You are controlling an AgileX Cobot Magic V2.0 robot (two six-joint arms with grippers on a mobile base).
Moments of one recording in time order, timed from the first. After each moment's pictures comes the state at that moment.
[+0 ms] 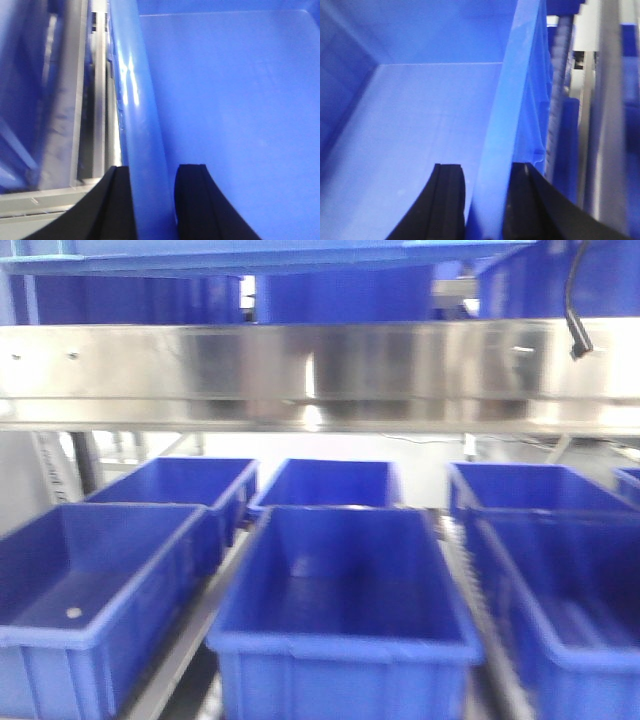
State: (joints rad) left arm -0.17 1.84 -2.31 -0.09 1.32 -0.08; right arm 0.23 1.86 -2.28 0.13 1.11 0.21
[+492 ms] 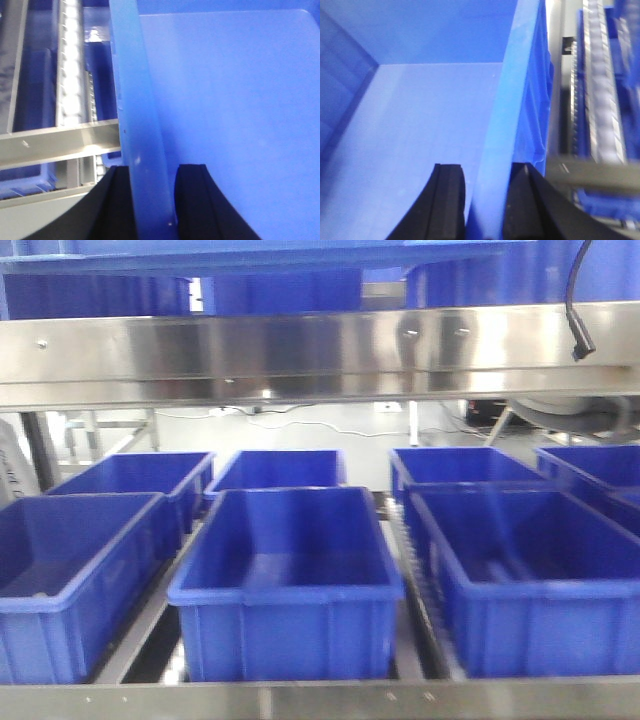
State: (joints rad) left arm -0.17 1.84 -2.31 -0.08 1.32 -0.08; right arm 0.23 1.86 -2.28 0.13 1.11 0.21
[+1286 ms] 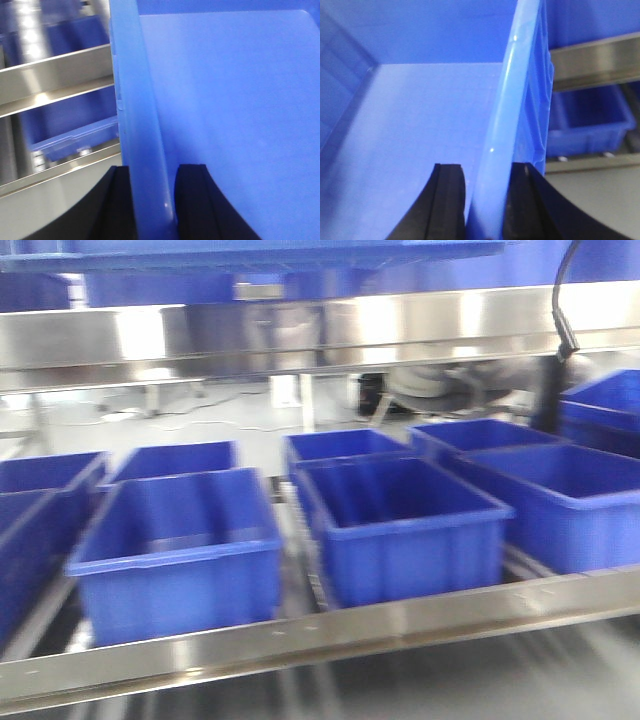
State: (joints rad) left arm -0.17 1.84 -2.31 -0.08 1.32 -0.08; right arm 0.23 1.86 -2.28 0.13 1.11 0.21
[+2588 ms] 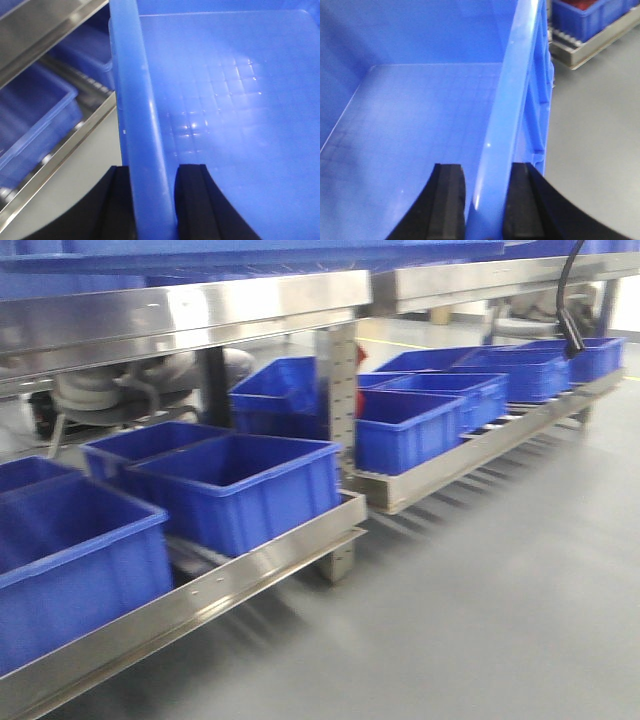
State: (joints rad) left arm -0.17 1.84 -2.31 -0.08 1.32 -0.08; right arm 0.23 1.86 -2.28 0.13 1.11 0.21
